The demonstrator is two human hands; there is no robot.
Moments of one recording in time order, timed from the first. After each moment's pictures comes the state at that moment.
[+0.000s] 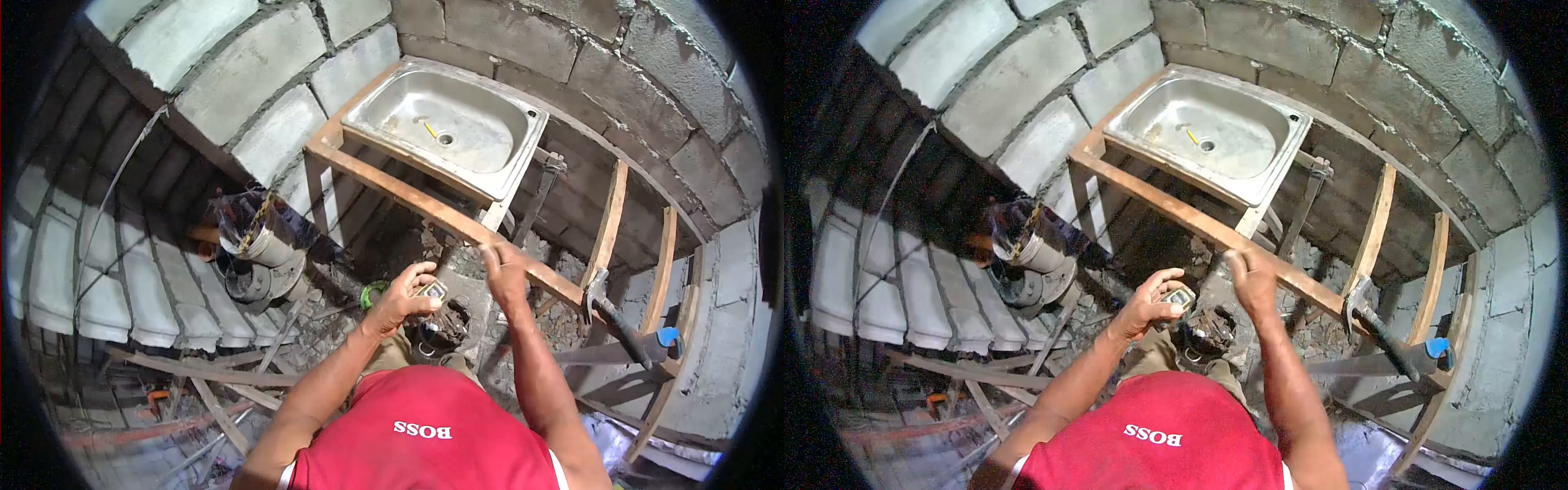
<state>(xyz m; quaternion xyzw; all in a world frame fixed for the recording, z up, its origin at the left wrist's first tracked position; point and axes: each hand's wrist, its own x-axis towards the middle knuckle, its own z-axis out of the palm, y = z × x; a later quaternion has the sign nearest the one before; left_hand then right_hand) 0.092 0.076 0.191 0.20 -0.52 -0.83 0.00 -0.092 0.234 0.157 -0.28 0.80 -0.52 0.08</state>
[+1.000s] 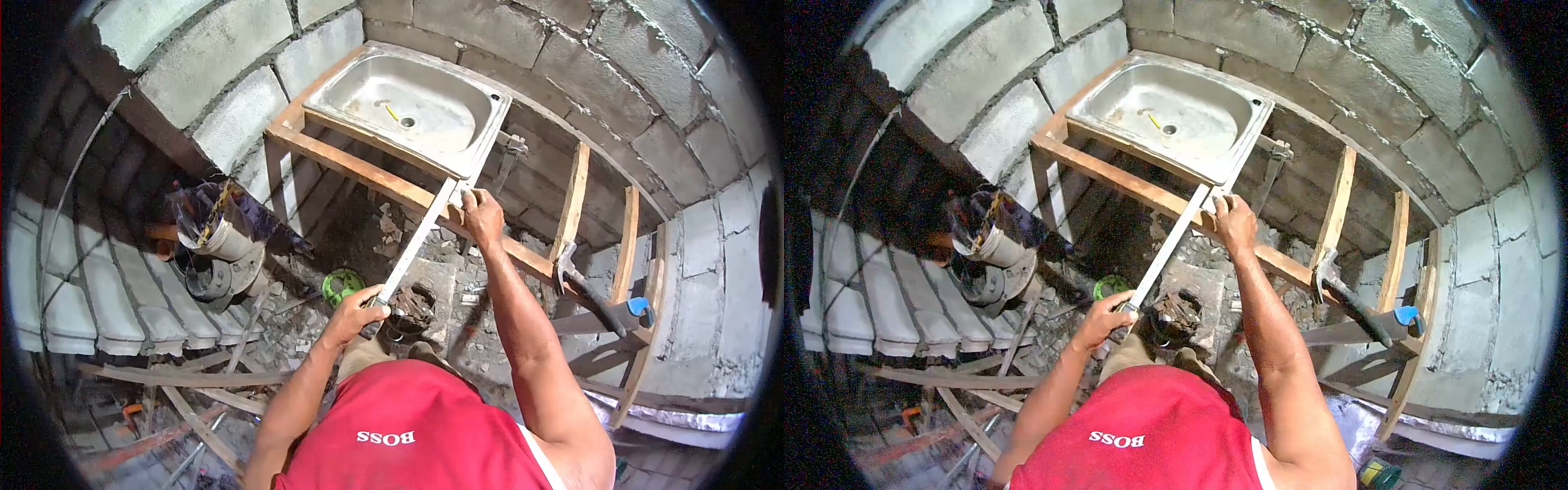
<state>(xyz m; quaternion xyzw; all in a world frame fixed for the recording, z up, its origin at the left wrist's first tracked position) 0.167 0.072 0.133 0.24 -0.61 -0.76 -0.02 -0.163 0.205 0.118 -0.17 0.89 -0.42 -0.01</state>
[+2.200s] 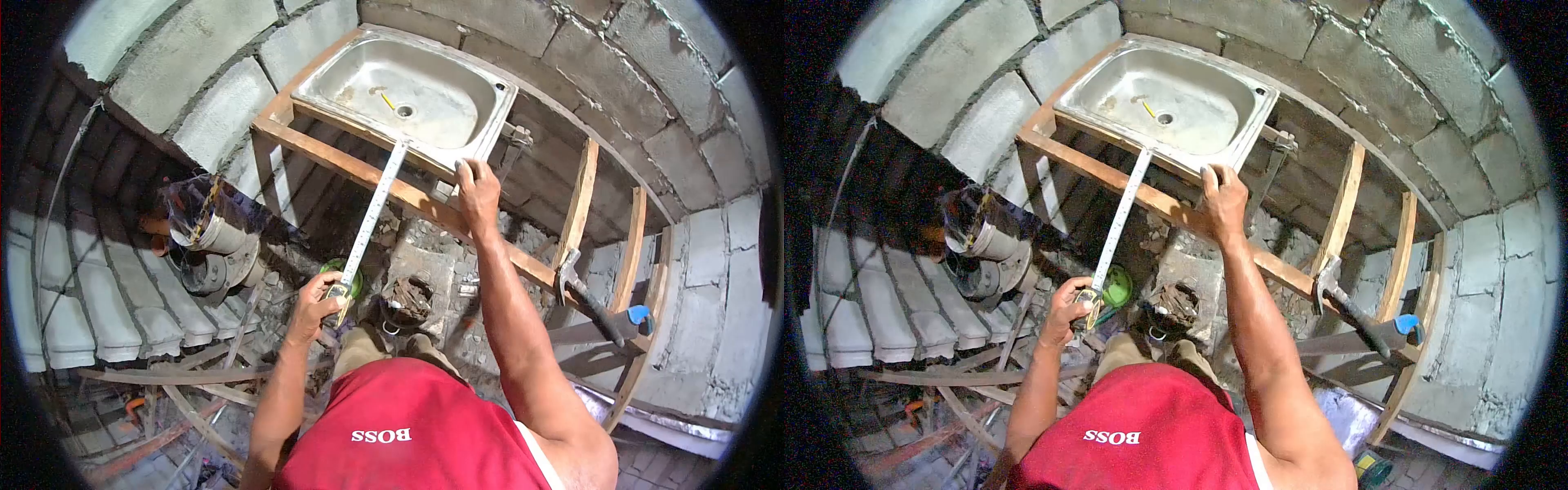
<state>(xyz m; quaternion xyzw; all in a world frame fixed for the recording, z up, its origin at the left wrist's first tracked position) 0.164 0.025 0.138 0.28 -0.52 -0.80 0.09 -0.188 0.165 0.148 -0.25 0.81 -0.53 -0.08</state>
